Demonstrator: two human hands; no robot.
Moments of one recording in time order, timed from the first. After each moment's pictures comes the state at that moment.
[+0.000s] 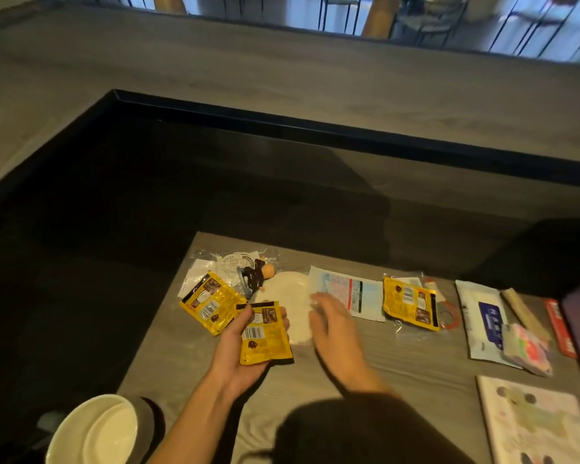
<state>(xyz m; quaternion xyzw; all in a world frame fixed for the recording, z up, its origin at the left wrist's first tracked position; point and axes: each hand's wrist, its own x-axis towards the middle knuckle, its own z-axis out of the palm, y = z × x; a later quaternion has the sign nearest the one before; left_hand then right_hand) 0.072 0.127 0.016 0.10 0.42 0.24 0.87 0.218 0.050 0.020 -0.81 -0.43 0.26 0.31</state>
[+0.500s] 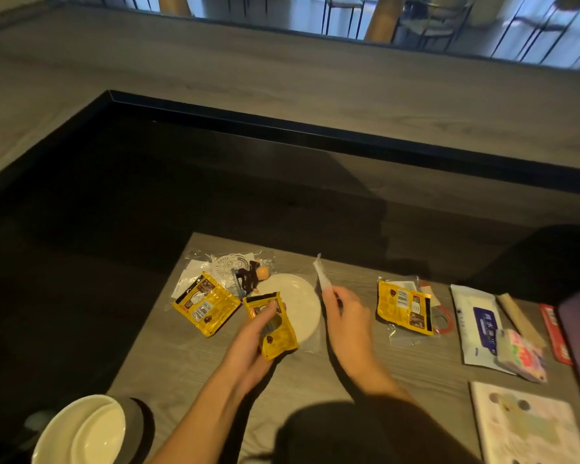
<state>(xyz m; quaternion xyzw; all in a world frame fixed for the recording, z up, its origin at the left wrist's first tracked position) 0.101 0.118 0.023 0.20 0.37 0.23 0.88 0.239 0.054 0.029 -0.84 -0.34 0.20 0.36</state>
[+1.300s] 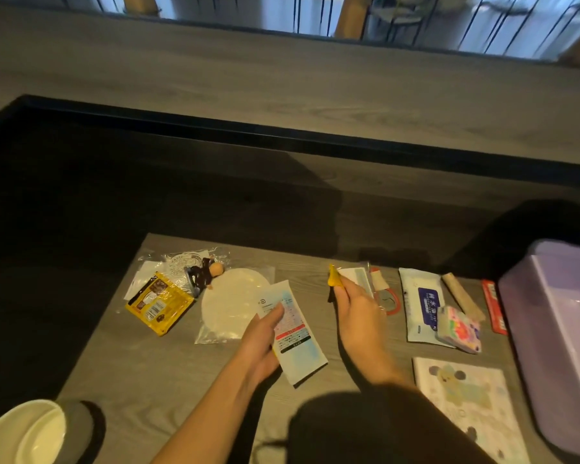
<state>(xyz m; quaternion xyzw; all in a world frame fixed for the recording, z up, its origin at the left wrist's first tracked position) 0.180 0.068 0.018 0.18 0.43 0.17 0.87 0.318 -0.006 0.031 -0.89 -0.31 0.18 0.27</state>
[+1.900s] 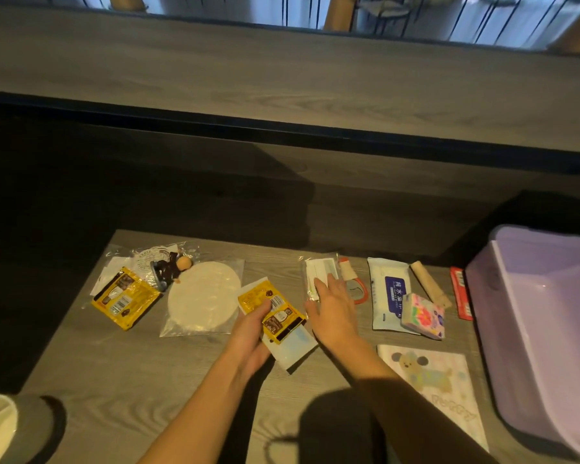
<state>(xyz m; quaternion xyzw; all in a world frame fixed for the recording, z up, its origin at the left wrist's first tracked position) 0.217 0.035 0.018 0.16 0.45 0.21 0.85 0.349 -0.027 0.011 -0.88 -0.39 0.24 0.16</state>
